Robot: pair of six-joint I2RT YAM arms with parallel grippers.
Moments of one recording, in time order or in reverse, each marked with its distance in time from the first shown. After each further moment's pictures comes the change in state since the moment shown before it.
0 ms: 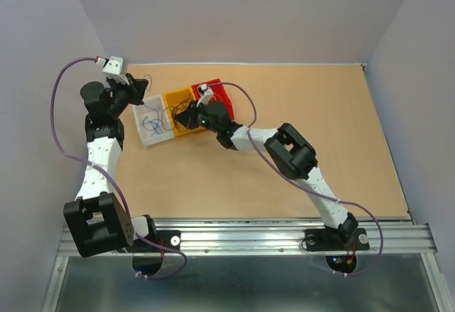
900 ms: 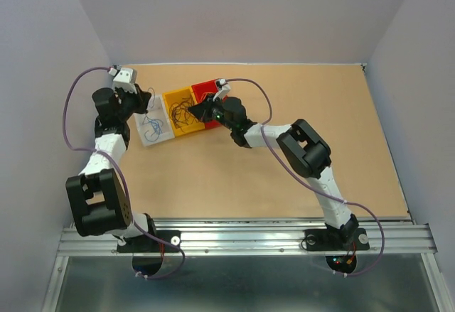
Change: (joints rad) left arm -0.011 0.132 -0.140 0.108 -0.050 0.074; right arm -0.073 -0.162 -0.233 0.119 0.021 0.019
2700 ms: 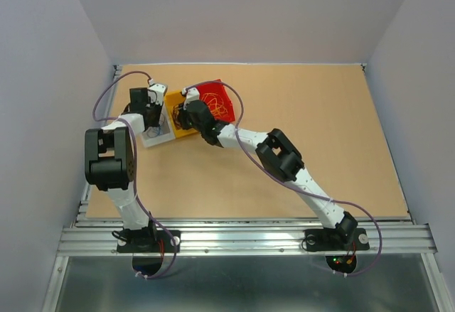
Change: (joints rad) left arm -0.161 0.450 0.233 -0.354 -0.459 0.335; right arm 0.119 0.318 0.575 -0.547 0.301 -0.373
